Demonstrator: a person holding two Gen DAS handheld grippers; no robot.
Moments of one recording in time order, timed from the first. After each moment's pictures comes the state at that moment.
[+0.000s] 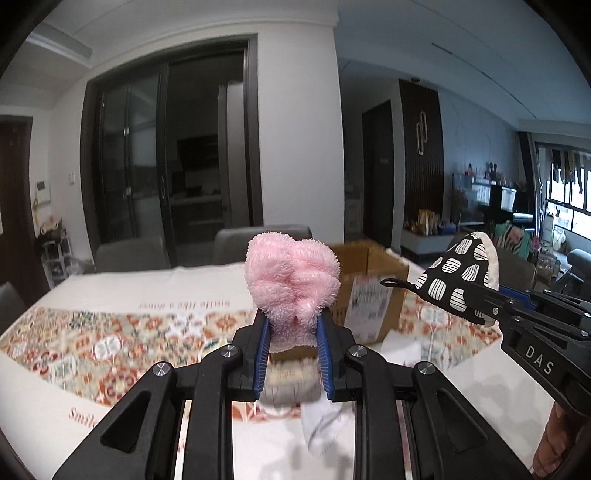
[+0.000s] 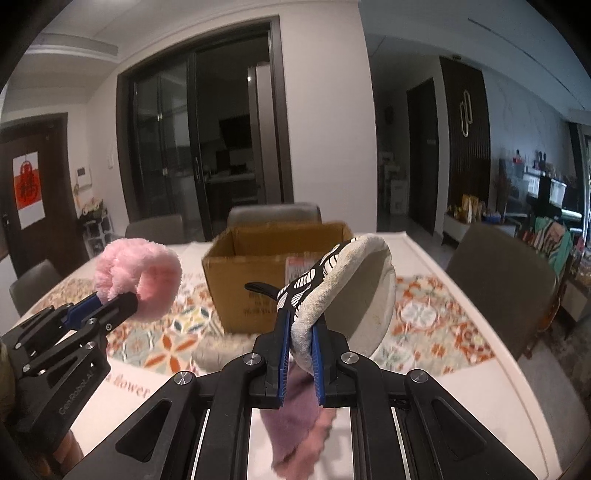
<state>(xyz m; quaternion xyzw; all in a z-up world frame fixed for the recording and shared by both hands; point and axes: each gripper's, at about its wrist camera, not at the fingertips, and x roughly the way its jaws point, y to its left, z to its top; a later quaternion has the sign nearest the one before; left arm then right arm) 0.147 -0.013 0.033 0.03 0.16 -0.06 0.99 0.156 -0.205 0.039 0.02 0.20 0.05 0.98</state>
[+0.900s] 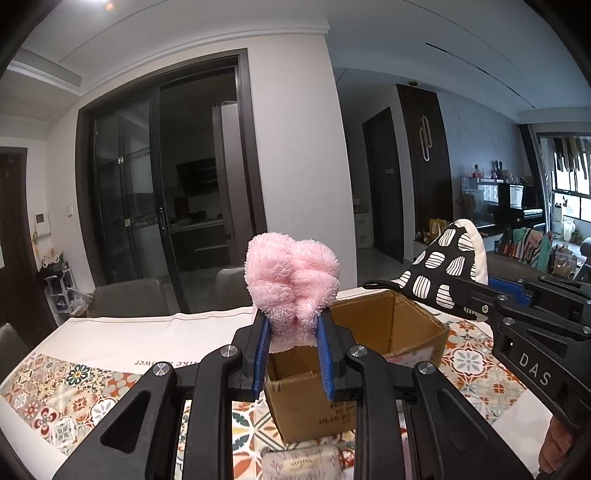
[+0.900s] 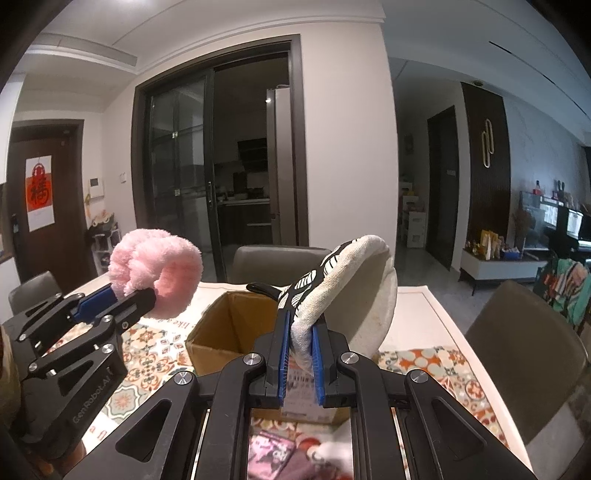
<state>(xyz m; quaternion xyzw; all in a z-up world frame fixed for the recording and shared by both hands) 0.259 -0.042 0.058 0.06 0.13 -0.05 0.99 0.254 -0.210 0.066 -0.01 0.16 0.09 0.98</state>
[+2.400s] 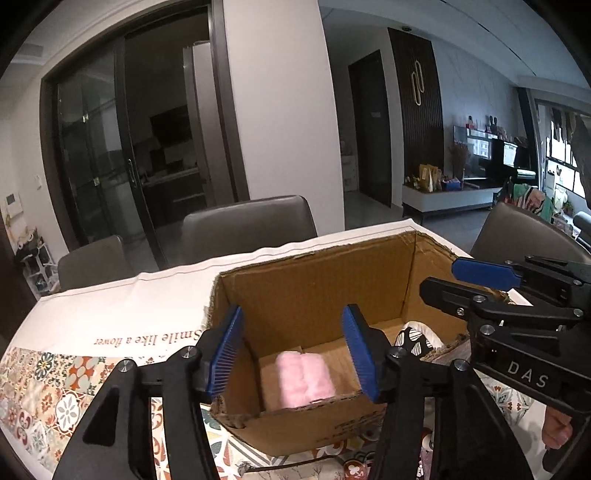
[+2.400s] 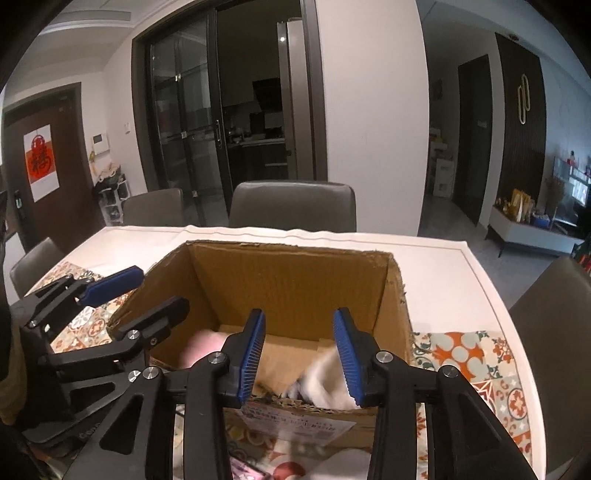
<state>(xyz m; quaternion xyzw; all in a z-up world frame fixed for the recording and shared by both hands) 0.357 -0.057 0.016 0.08 0.24 -0.08 0.96 0.379 -0.230 0.012 -0.01 0.28 0.13 0.95</state>
